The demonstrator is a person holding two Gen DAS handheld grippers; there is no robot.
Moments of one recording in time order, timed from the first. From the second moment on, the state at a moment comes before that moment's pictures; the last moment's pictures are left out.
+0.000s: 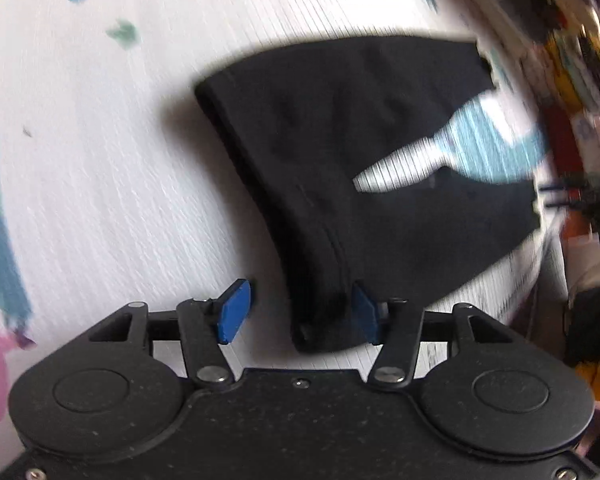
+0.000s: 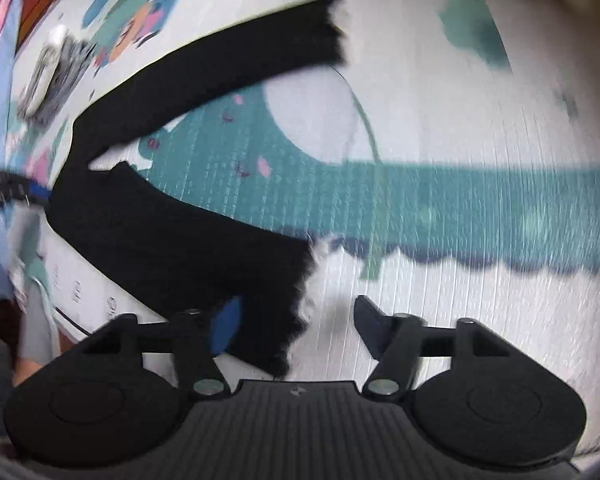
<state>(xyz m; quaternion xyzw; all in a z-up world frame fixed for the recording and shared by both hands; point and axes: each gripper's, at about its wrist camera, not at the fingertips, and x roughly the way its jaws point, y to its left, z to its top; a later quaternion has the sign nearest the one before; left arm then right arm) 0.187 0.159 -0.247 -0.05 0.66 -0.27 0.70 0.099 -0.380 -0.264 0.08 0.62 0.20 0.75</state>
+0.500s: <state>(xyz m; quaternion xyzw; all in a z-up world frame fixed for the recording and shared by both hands) 0.181 0.146 -0.257 -0.03 0.65 -0.24 0.72 0.098 -0.330 -0.274 -0.09 0.55 0.22 0.80</state>
